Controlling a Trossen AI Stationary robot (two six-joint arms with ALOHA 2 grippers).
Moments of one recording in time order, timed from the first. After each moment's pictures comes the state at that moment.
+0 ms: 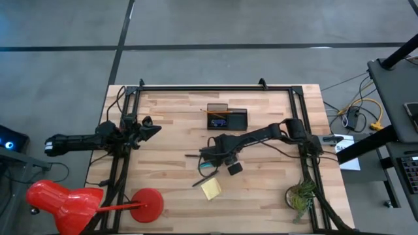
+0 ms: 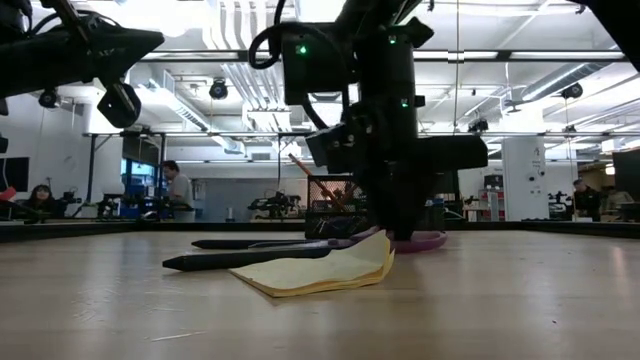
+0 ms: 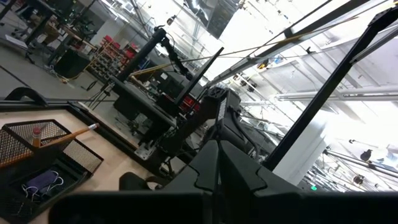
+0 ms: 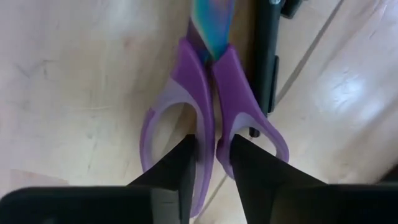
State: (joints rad) left arm 0.08 0.15 0.00 0.41 -0.04 -0.70; right arm 0.12 2.19 1.65 -1.09 0.13 -0.27
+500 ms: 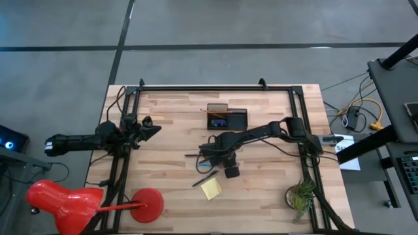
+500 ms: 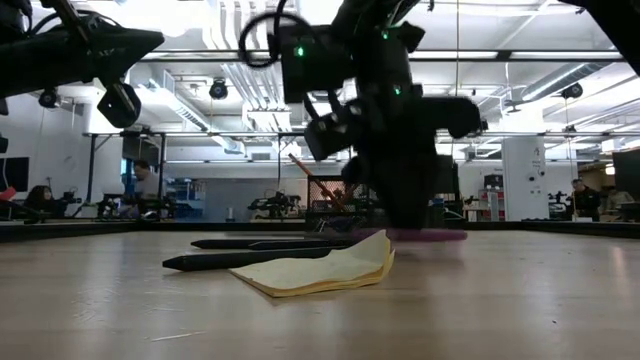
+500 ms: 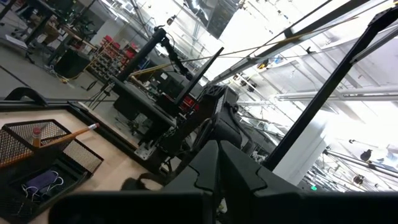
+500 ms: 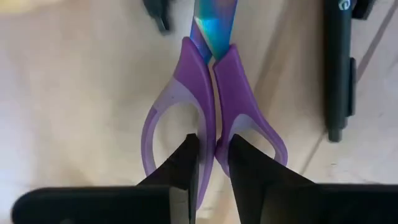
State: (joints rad) left arm 0.08 0.15 0.00 0.41 -0.04 -0.70; right arm 0.10 2.19 1.66 -1.11 -0.13 -0.09
